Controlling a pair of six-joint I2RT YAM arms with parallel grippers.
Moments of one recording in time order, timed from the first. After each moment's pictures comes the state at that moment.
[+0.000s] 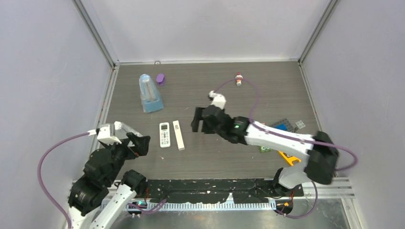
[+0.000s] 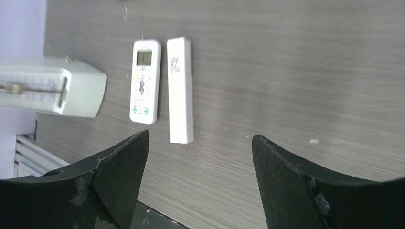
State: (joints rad) left arm -0.50 0.19 0.79 -0.92 -0.29 -0.52; right arm 1.04 1.58 1.15 -0.31 0.31 0.87
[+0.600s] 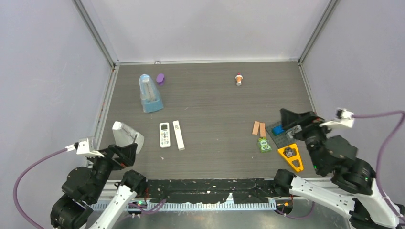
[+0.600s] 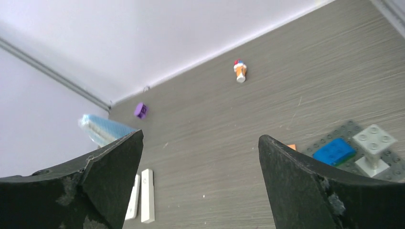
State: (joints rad) left arm -0.50 0.09 0.98 -1.10 -0.33 -0.50; right arm 1.01 0.43 1.04 -0.75 0.93 0.66
